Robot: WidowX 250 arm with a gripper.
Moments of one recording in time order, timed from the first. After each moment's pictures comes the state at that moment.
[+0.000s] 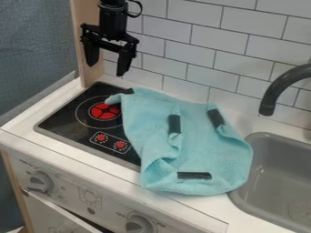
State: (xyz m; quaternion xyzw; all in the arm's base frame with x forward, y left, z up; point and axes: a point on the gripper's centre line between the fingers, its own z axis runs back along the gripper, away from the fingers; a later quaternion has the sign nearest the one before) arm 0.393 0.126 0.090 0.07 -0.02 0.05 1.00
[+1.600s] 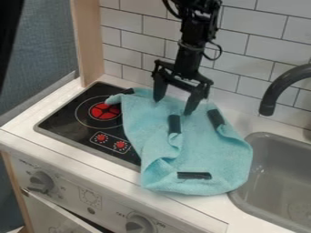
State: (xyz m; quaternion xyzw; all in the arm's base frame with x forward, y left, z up) arm 0.401 -0.007 0.041 0.07 0.03 -0.02 1.00
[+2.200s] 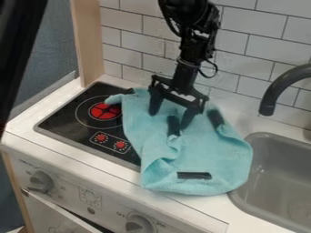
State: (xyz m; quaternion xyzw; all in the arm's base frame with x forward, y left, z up) arm 0.396 -0.006 0.016 0.09 0.07 0.01 0.99
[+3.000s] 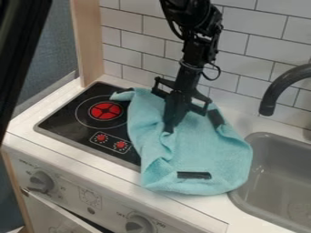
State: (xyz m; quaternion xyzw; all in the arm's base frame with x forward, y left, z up) arm 0.399 -0.010 0.012 0.09 0.06 0.00 0.99
